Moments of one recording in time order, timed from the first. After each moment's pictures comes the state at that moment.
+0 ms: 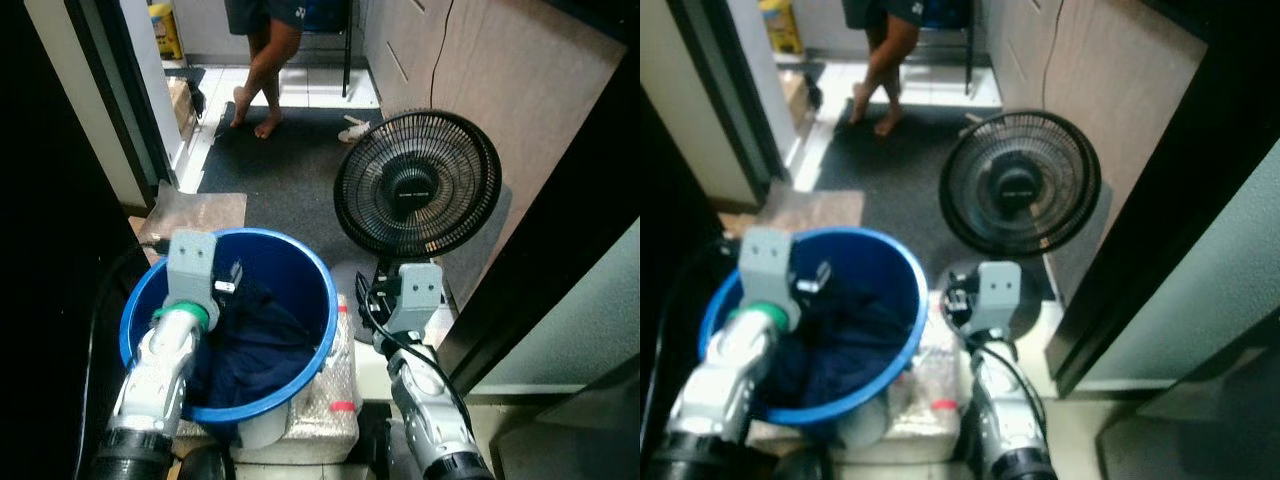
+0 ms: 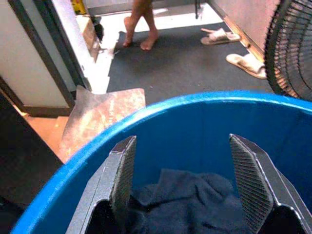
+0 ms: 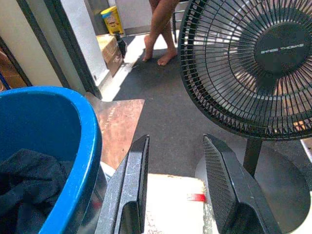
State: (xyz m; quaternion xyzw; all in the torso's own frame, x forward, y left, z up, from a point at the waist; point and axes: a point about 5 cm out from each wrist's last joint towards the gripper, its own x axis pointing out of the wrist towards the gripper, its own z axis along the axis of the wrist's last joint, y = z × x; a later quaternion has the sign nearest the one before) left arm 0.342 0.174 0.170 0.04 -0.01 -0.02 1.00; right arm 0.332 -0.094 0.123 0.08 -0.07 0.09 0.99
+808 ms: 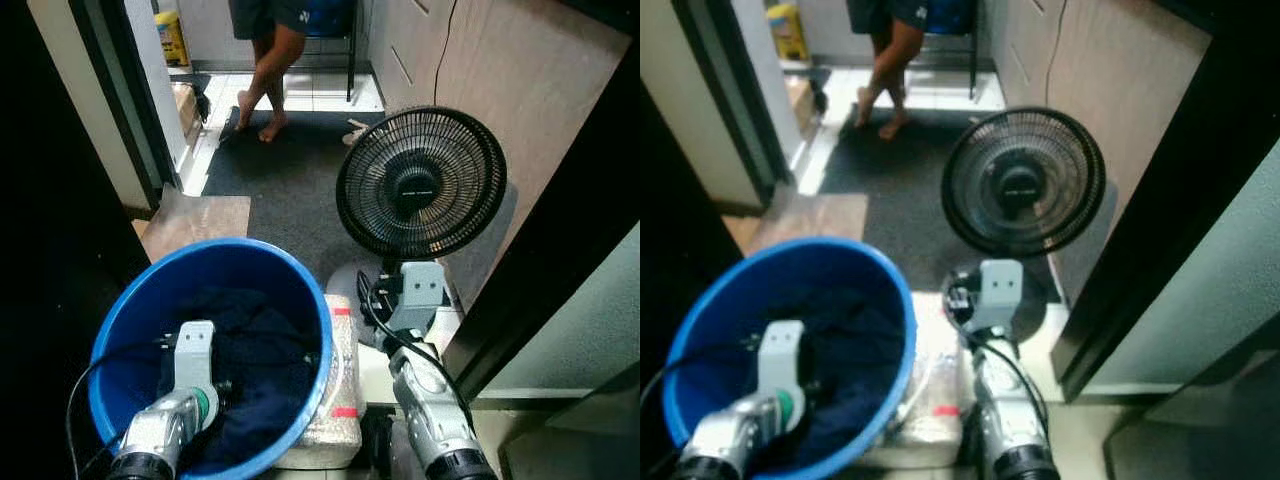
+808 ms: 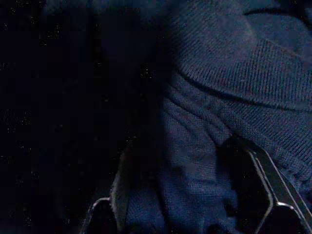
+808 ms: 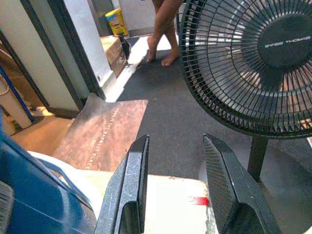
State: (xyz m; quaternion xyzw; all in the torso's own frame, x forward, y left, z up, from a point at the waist) left arm 0.303 0.175 0.027 -0.06 0.36 -0.05 0.93; right arm 0.333 -0.096 0.122 0.09 -0.06 0.09 0.99
